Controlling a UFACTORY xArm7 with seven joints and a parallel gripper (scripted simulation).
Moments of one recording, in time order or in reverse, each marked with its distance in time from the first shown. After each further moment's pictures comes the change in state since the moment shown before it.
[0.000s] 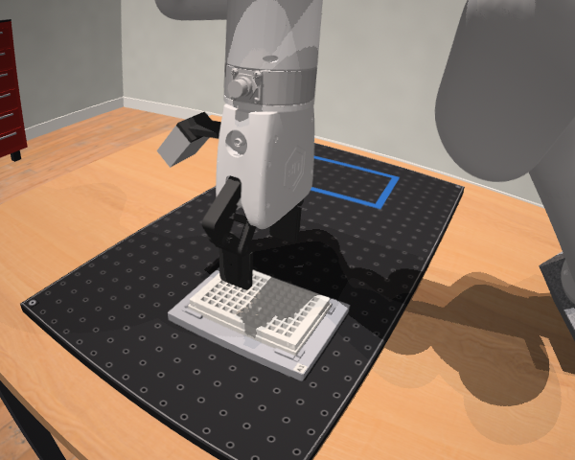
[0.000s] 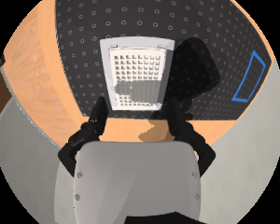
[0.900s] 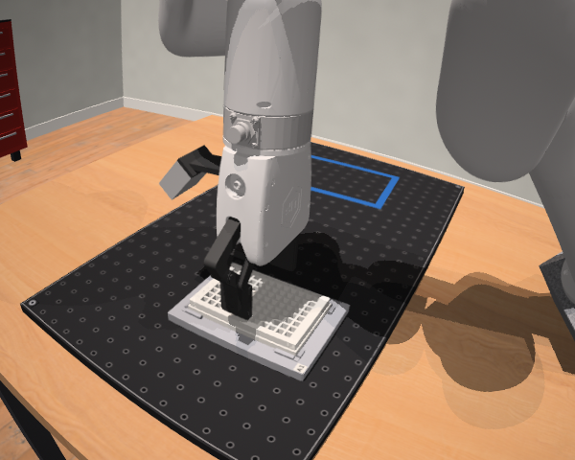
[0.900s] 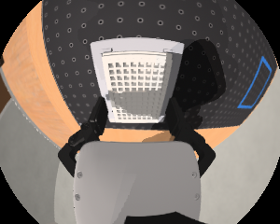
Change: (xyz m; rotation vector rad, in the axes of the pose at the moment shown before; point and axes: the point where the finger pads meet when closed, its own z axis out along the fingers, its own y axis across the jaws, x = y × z) arm 0.000 0.000 0.036 0.000 0.000 0.000
